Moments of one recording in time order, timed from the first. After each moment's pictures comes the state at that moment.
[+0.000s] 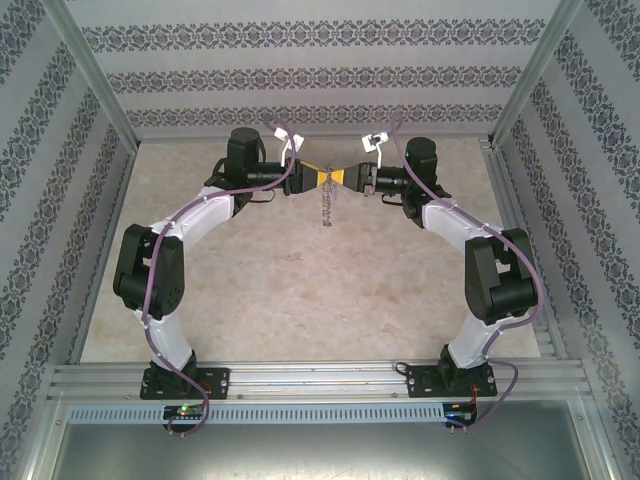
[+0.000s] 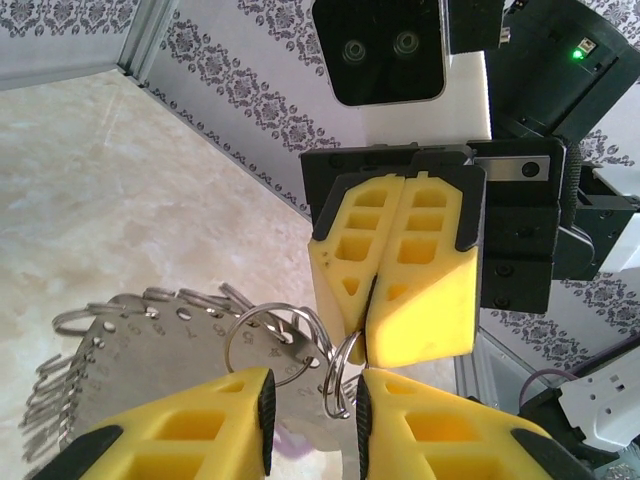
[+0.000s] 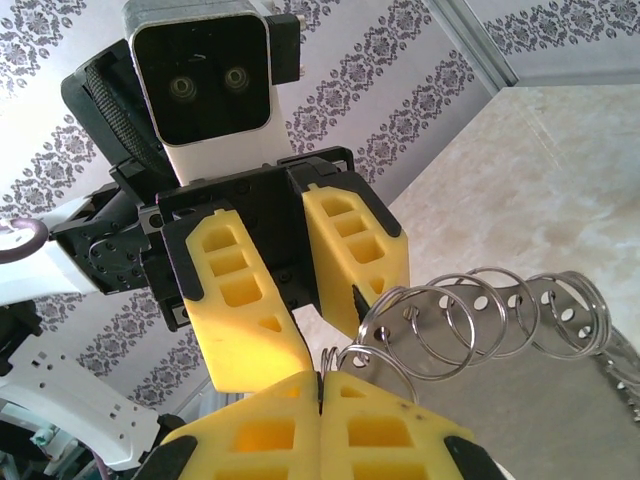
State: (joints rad) left arm -0.31 1.83 1.39 0.14 1.02 -0.34; right arm 0.23 1.74 1.15 0.48 -1.16 0.67
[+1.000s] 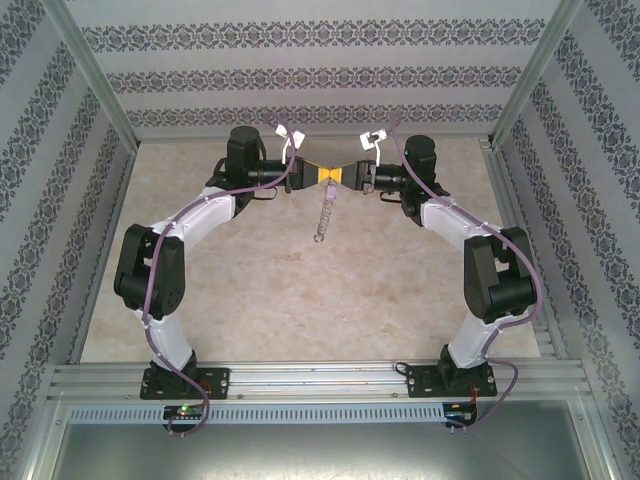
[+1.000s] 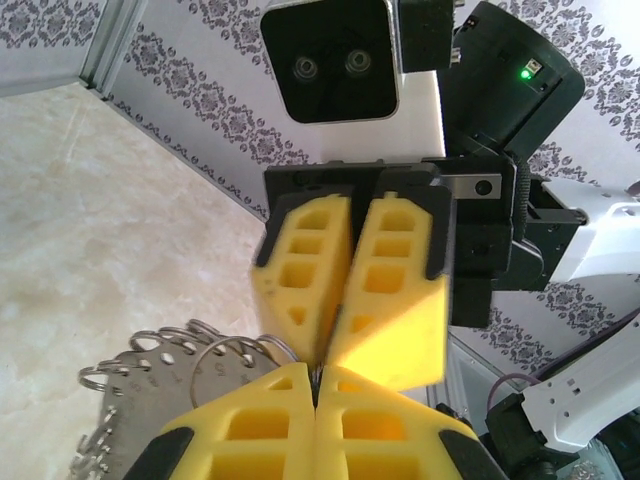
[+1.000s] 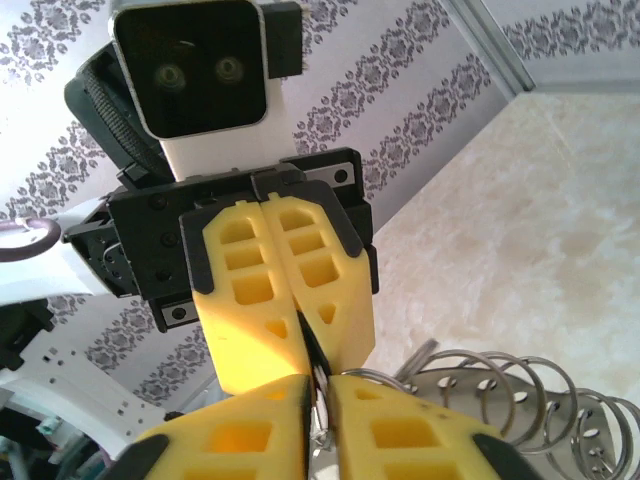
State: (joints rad) left arm -0.33 1.83 1.38 0.24 1.07 -0.43; right arm 0.24 1.75 1.17 0.51 -1.18 0.70
